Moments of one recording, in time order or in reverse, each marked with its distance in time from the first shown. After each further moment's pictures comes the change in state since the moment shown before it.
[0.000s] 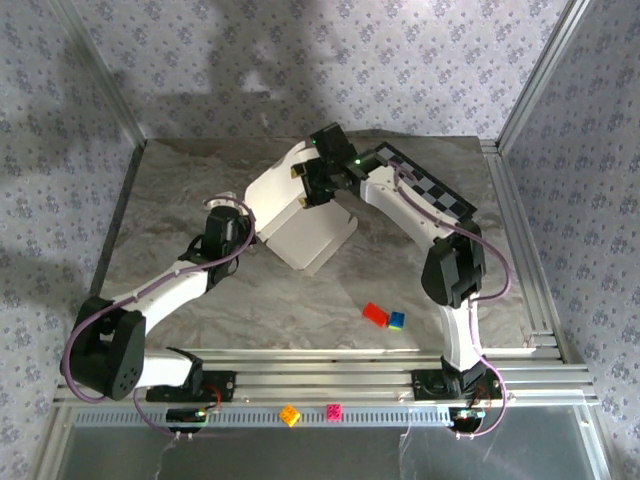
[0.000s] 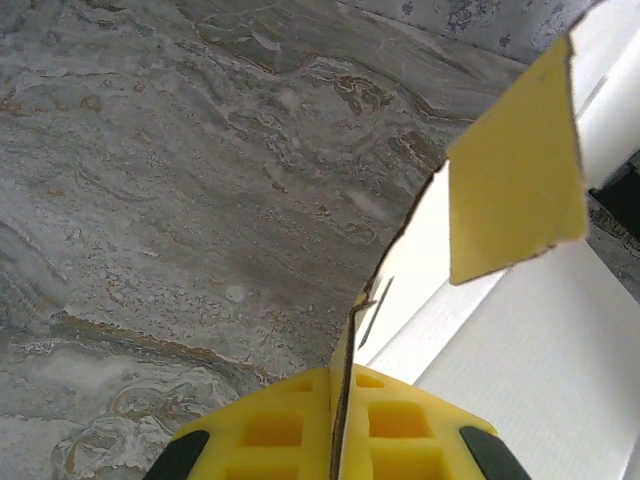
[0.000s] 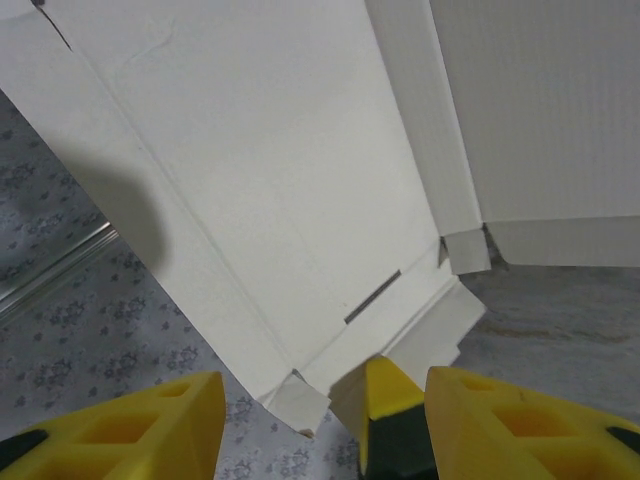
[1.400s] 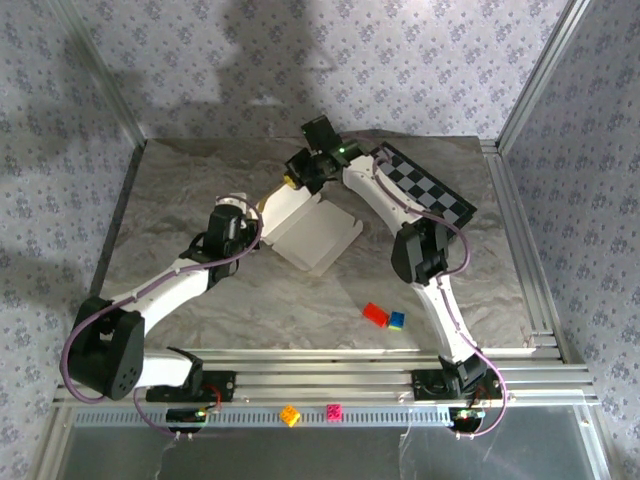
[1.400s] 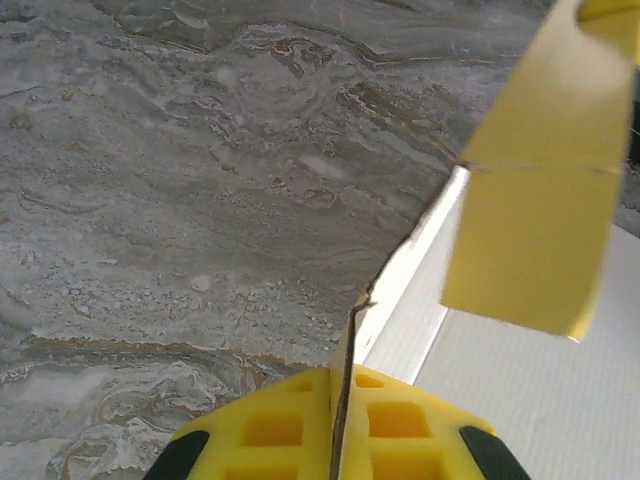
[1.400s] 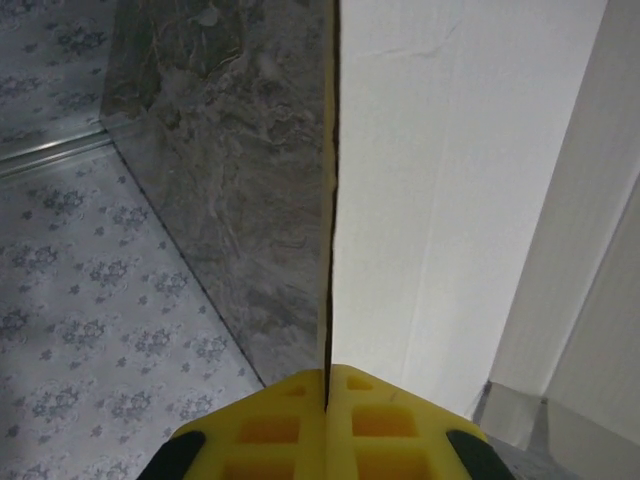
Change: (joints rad) left arm -0.007 0.000 0.033 -0.069 0.090 0.173; right arm -0.044 0.317 0.354 -0.080 -0.083 -0.399
